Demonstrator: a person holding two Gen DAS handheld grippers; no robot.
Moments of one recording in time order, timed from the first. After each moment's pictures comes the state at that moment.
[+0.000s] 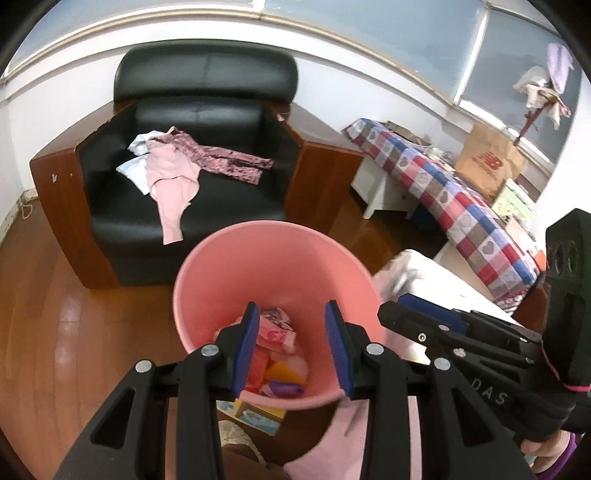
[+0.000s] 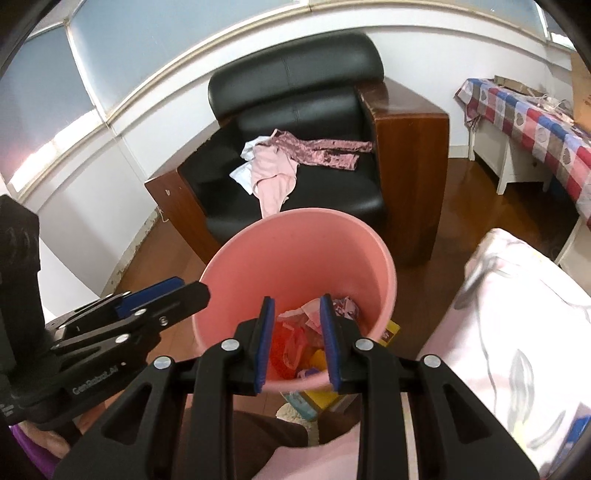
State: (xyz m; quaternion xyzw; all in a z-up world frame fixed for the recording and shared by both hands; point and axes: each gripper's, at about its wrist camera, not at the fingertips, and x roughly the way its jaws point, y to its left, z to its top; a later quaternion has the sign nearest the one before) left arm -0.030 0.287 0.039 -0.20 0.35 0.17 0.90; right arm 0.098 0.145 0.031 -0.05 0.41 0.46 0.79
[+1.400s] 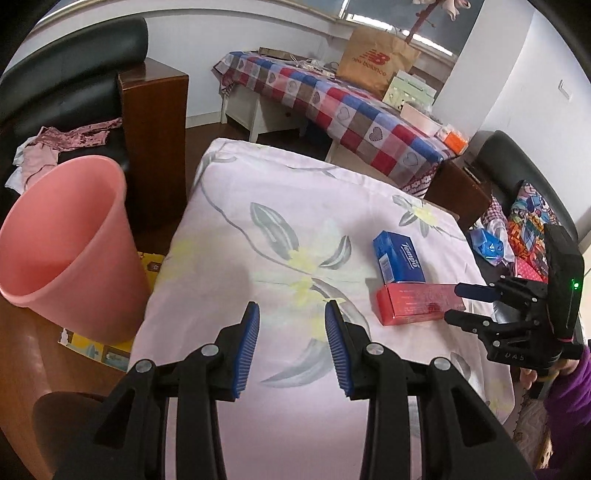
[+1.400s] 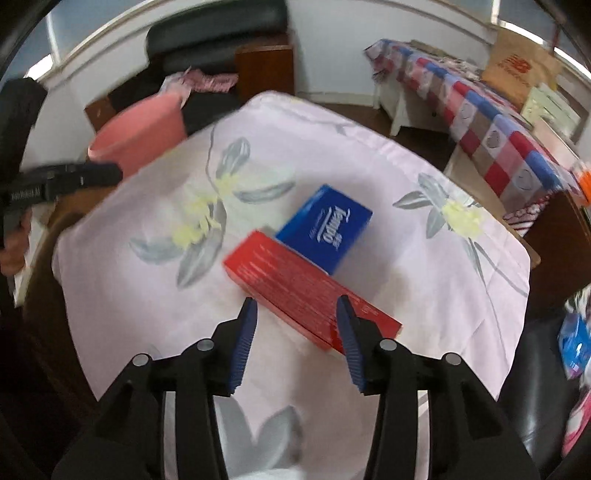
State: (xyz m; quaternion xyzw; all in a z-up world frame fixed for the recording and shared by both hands) left arm 0.017 0.049 0.002 -0.14 0.44 -0.03 0.89; right arm 0.099 -0.201 -0.019 -0.19 0.47 0.34 0.79
